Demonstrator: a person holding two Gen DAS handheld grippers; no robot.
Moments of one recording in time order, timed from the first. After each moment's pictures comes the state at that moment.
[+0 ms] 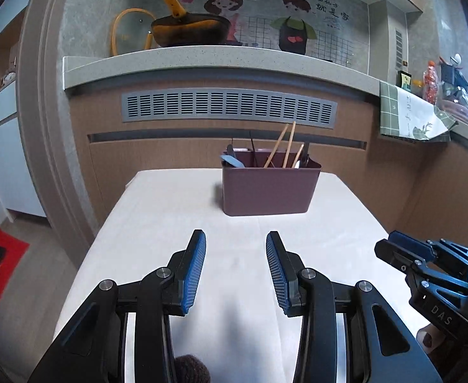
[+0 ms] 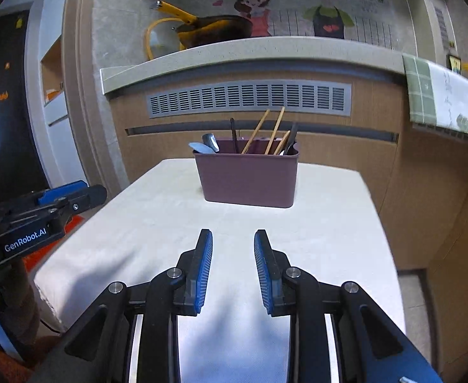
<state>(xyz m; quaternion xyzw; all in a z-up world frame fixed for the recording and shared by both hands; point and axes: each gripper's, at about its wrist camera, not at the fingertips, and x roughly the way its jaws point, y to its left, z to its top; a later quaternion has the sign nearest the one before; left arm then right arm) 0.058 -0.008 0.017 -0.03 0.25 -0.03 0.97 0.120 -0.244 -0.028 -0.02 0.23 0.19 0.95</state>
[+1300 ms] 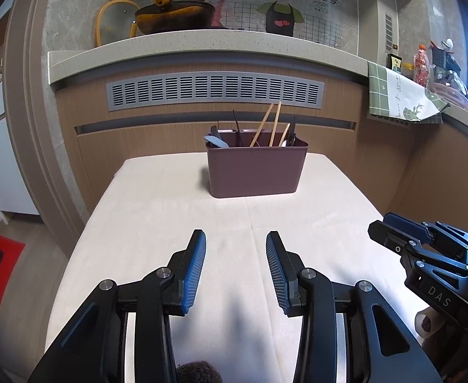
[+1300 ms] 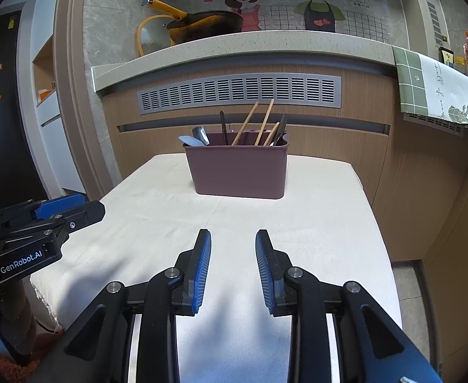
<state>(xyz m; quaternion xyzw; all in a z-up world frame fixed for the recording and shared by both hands) 0.059 -0.024 0.008 -0.01 0.28 -0.06 0.96 0.120 -0.252 -0.034 -0.01 0.25 0.17 0.95</state>
